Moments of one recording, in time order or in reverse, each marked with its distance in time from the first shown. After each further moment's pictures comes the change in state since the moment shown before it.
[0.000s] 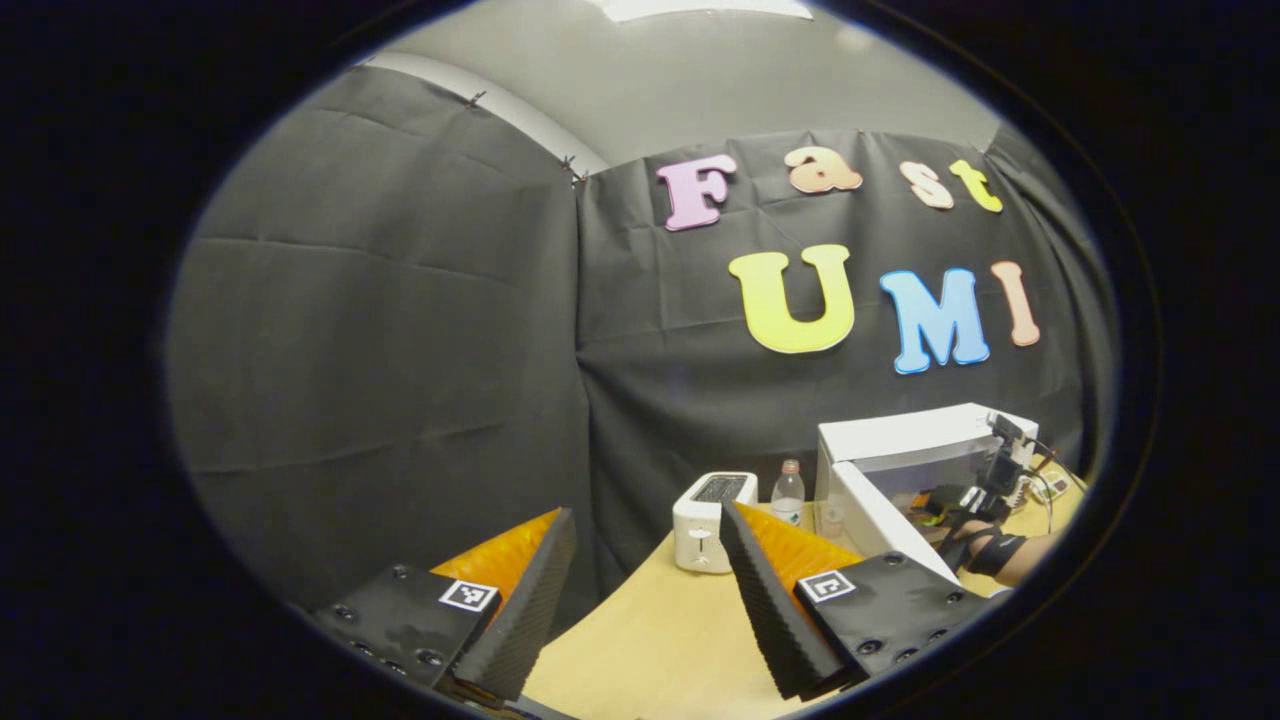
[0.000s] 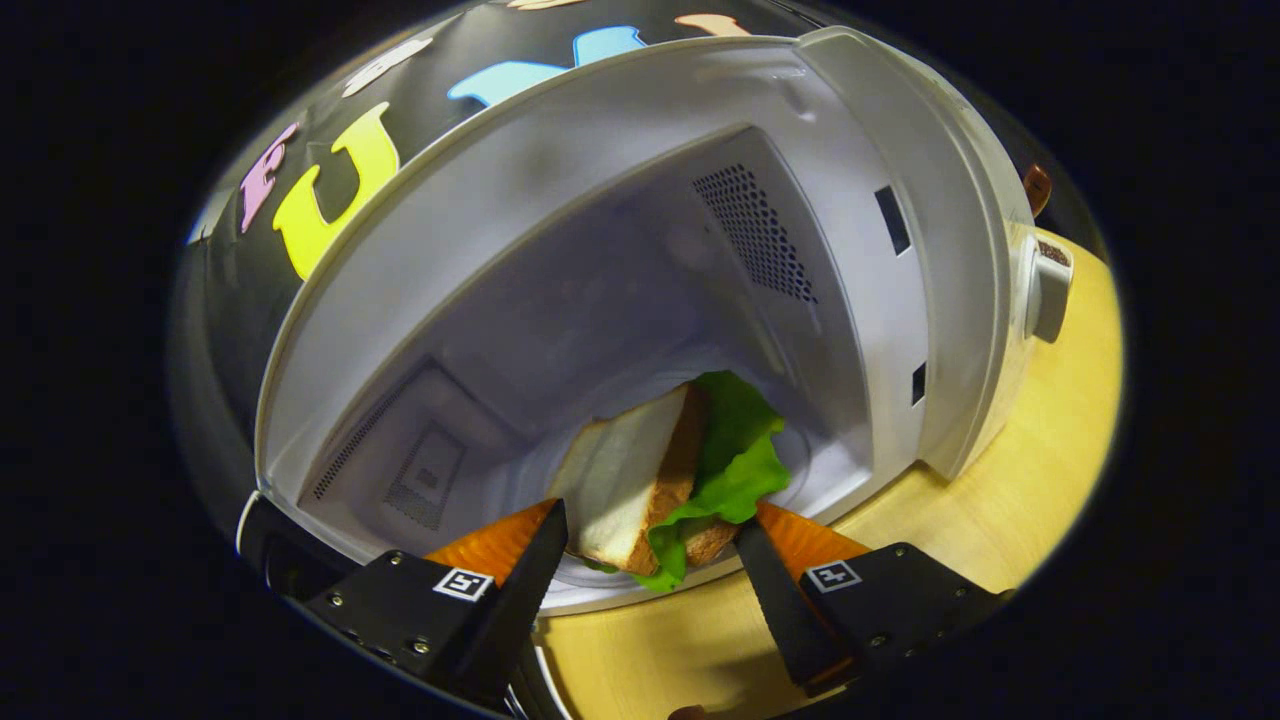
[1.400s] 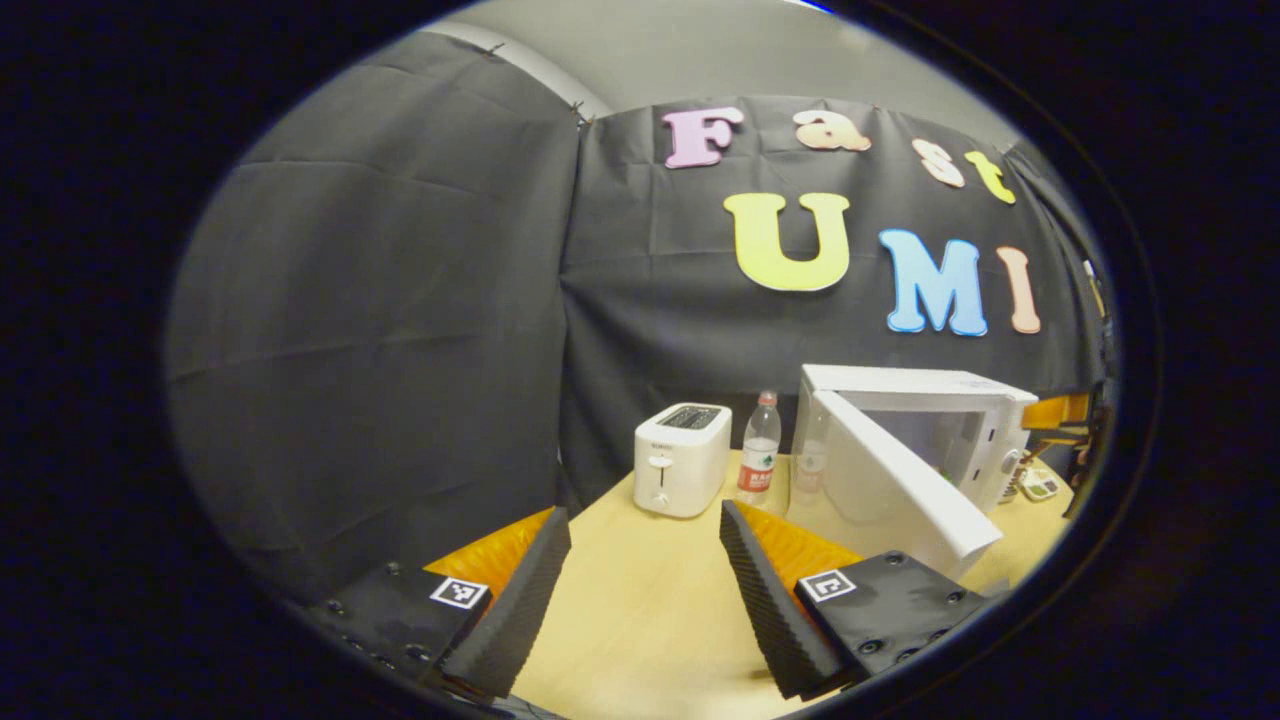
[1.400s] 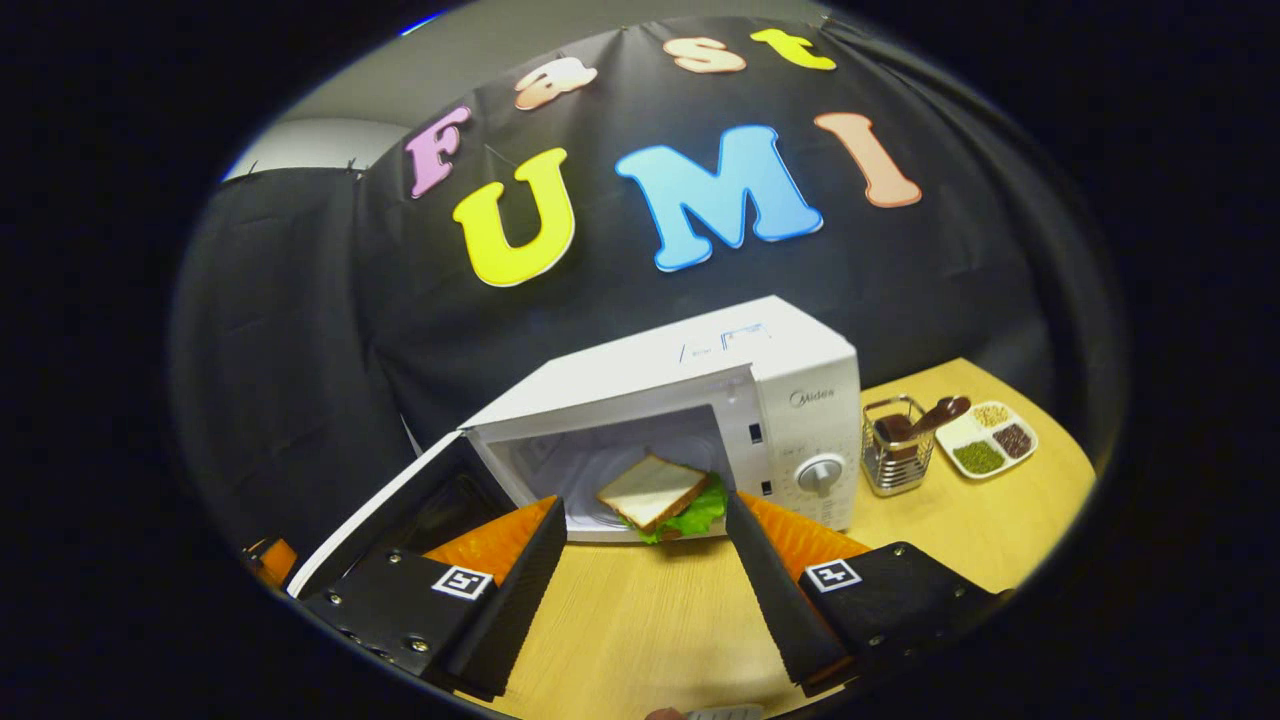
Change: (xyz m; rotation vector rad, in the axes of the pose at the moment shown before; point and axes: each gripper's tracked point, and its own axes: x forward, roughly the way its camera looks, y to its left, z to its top) left arm 0.012 -0.050 -0.118 -0.098 0.159 -0.009; right arm -0.244 -0.027 0.086 -0.364 -0.194 0.302
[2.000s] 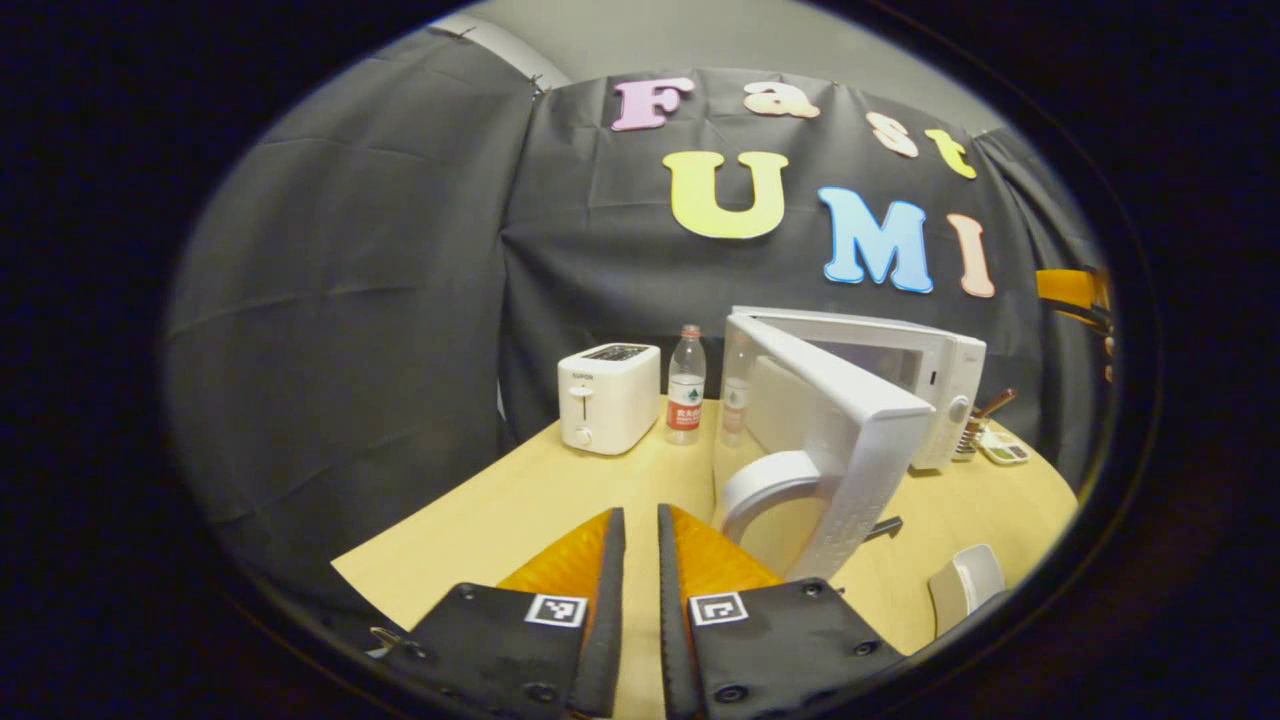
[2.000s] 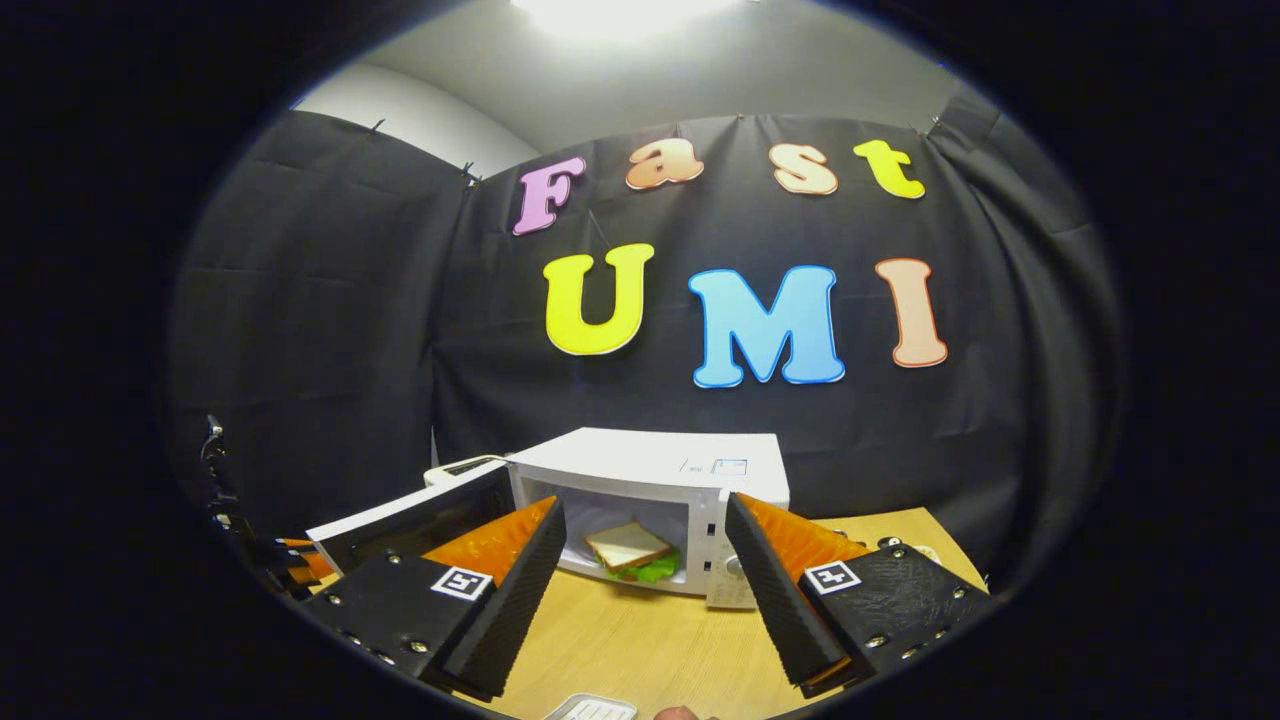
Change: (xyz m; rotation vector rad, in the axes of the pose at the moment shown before) left arm -0.027 -0.096 -0.066 0.018 0.090 -0.180; right arm -0.088 -0.003 0.048 -0.263 -0.148 0.079
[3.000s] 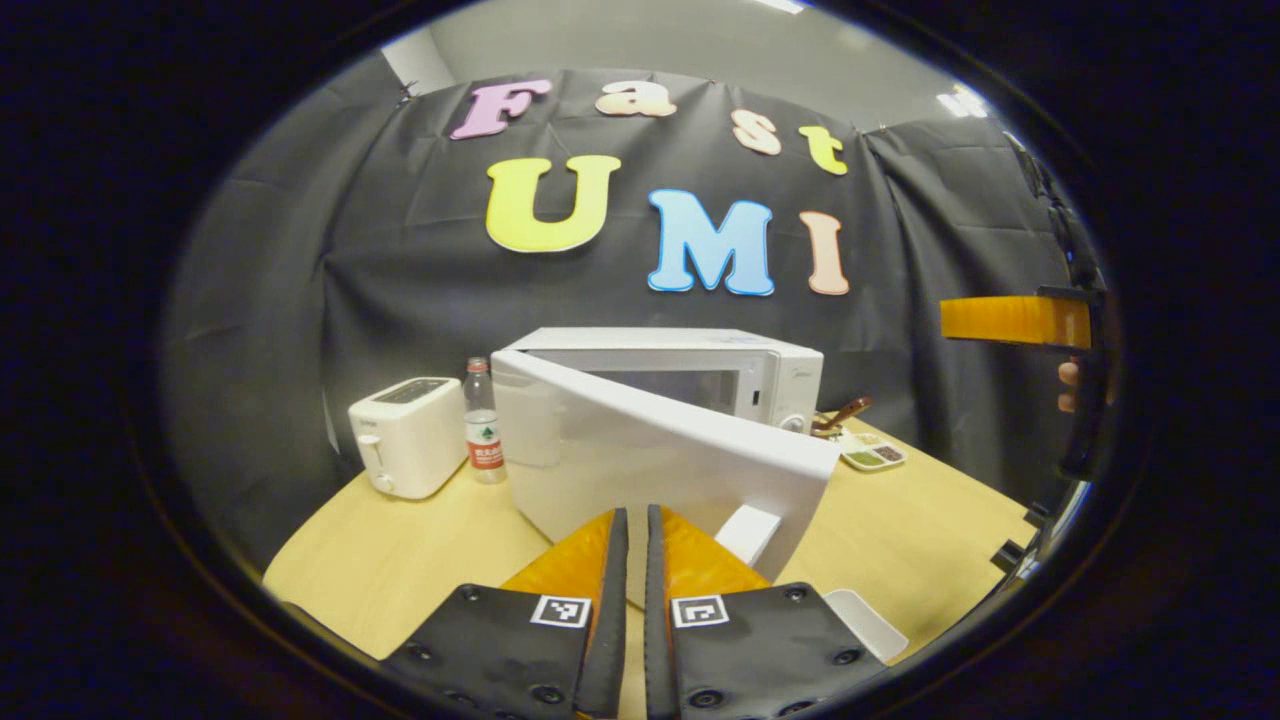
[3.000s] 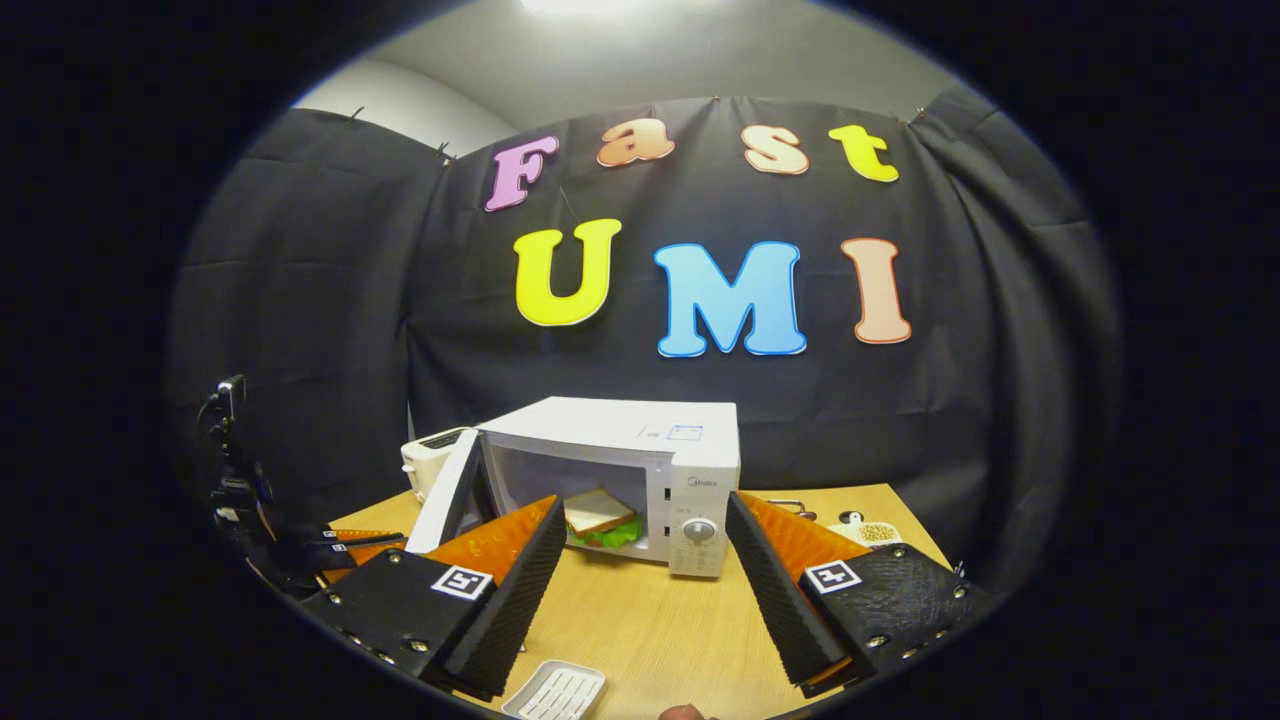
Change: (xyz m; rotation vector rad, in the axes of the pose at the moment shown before) left arm 0.032 -0.188 0.043 0.087 -0.028 -0.423; right arm -0.041 -0.044 -0.001 -0.007 0.075 -0.111
